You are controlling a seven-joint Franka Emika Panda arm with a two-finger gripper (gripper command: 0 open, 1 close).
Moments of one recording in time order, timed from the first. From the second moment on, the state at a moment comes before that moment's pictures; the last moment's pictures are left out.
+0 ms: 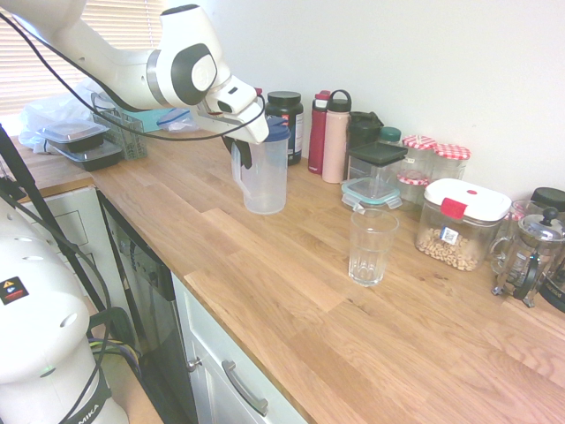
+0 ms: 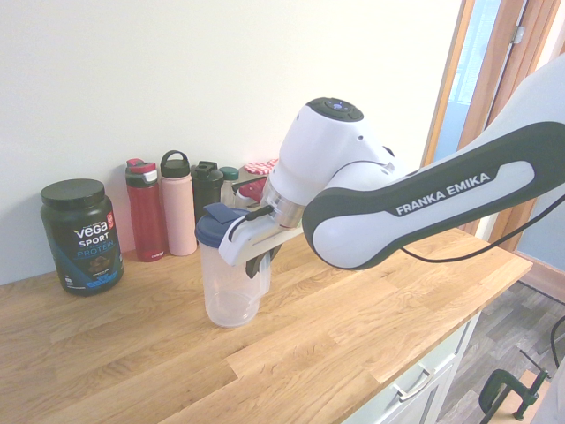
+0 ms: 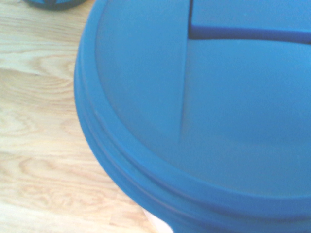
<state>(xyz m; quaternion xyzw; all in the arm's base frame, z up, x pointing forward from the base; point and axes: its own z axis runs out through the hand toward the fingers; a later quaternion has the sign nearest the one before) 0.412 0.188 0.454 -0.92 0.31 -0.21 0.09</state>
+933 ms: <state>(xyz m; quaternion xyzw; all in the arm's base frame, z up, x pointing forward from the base) 0.259 0.053 0.552 -0.95 0.25 -0.16 0.07</state>
